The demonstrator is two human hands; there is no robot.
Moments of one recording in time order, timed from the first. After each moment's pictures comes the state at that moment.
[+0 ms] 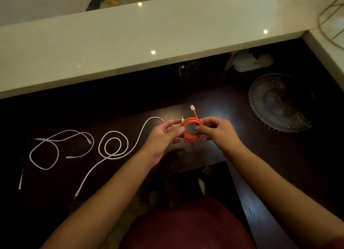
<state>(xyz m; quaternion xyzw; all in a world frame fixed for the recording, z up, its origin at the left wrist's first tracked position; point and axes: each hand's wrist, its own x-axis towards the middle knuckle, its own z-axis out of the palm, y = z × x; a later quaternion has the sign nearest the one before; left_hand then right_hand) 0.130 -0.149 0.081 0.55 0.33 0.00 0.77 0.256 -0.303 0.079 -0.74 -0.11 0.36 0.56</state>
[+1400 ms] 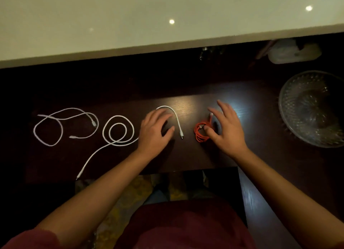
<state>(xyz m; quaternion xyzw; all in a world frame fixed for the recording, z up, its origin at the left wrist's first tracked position) 0.109 -0.095 -0.016 0.91 0.28 0.11 0.28 0.298 -0.287 -0.016 -0.86 -0.41 0.13 0.28</state>
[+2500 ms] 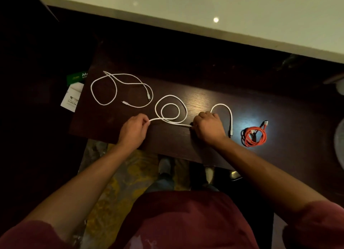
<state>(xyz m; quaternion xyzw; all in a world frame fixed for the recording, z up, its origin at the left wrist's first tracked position) -0.111 0.009 -0.041 0.85 0.47 0.05 0.24 0.152 -0.119 -0.057 -0.76 -0.64 0.13 -0.01</state>
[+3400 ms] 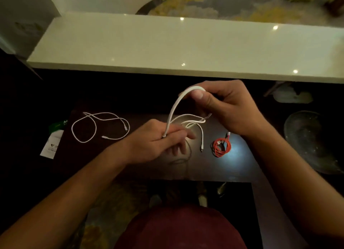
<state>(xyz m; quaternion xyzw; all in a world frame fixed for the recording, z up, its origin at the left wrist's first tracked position) -0.007 -0.062 0.202 0.81 0.12 0.00 0.57 0.181 -0.176 0.244 -0.58 -0.55 0.30 0.51</state>
